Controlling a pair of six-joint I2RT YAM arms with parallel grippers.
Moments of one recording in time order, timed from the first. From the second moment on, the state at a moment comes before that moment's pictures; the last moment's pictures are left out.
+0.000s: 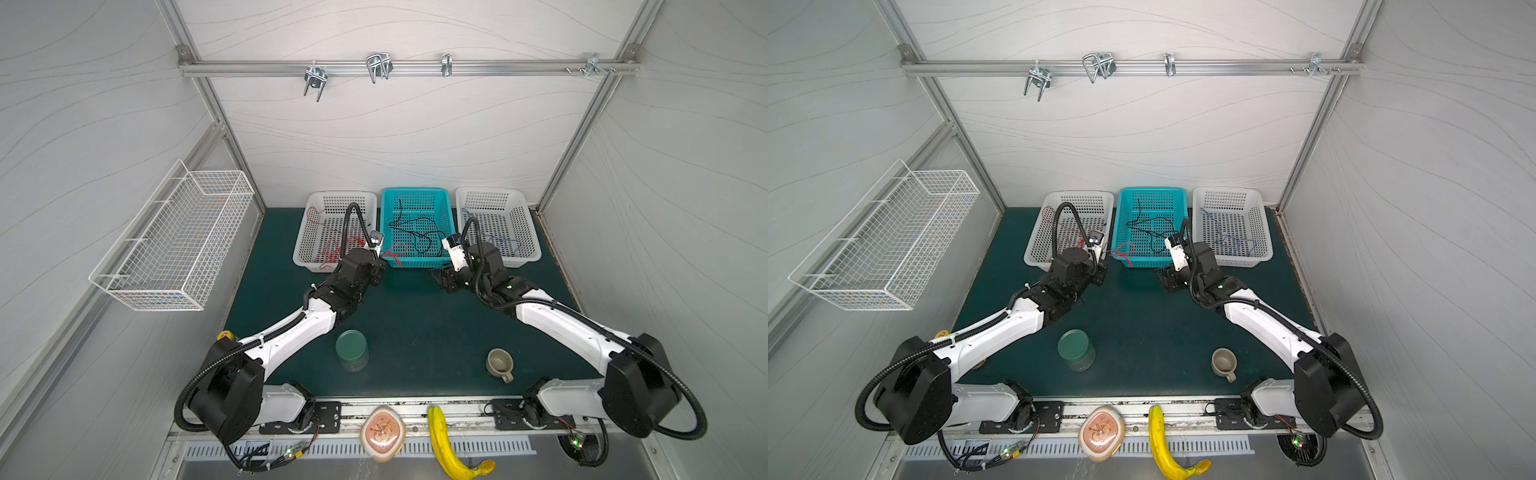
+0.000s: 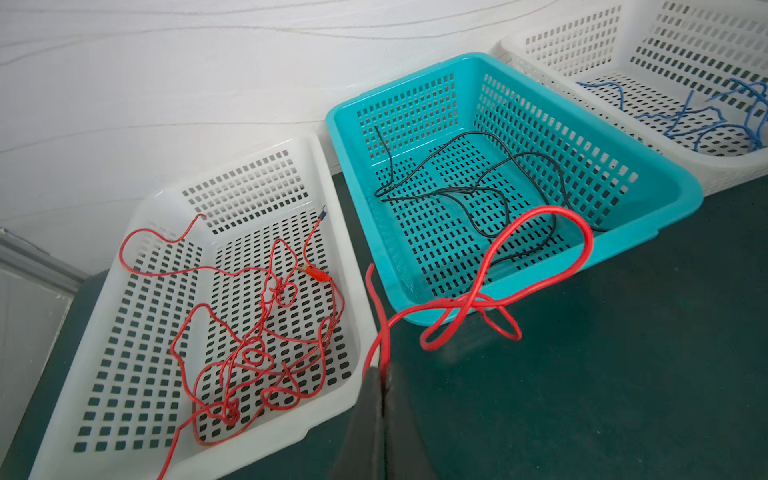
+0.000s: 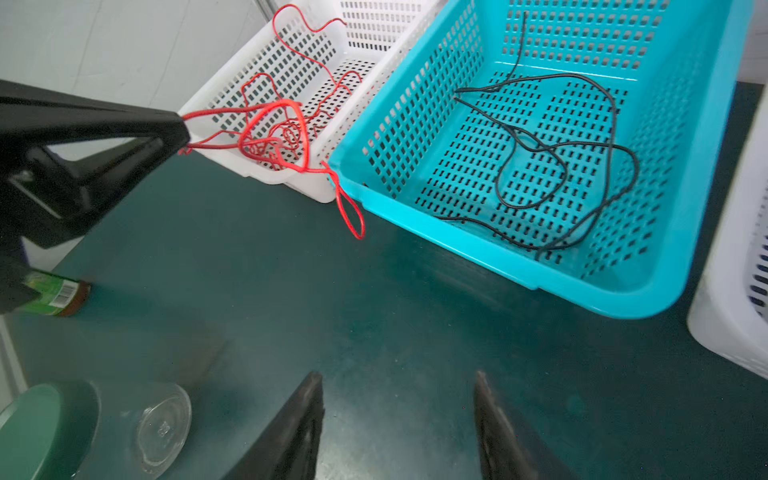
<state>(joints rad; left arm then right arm) -0.55 1.31 0.83 0.05 -0.32 0.06 0.58 1.29 0.85 -0.12 -0.18 0.18</state>
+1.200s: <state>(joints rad) -0.23 1.64 1.13 -0.25 -0.30 -0.32 0.54 1.25 0.80 -0.11 -0.07 0.24</state>
